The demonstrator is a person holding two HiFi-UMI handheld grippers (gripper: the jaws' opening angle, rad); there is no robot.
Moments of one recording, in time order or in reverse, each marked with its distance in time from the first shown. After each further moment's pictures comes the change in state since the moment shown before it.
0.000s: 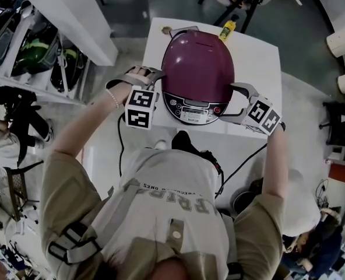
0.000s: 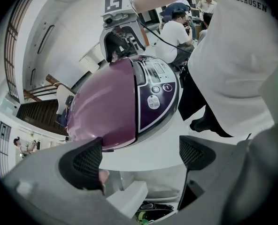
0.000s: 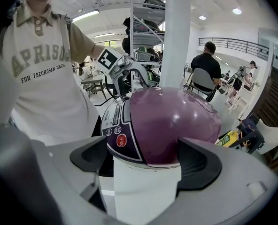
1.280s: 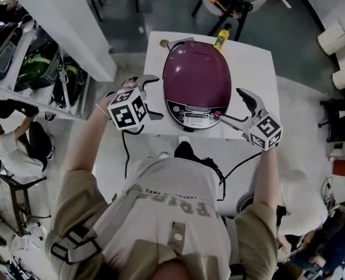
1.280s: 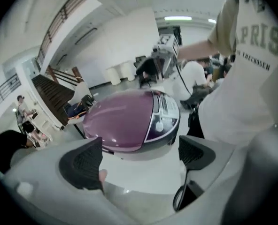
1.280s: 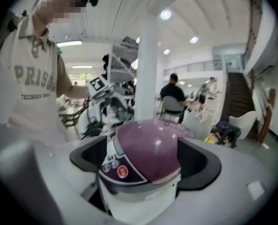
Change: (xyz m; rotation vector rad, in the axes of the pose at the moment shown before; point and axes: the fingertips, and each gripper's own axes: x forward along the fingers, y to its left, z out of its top) left arm -0.054 0.017 0.011 -0.365 -0.343 0.028; right arm -0.050 -0.004 0.041 0.204 -0.449 -0.326
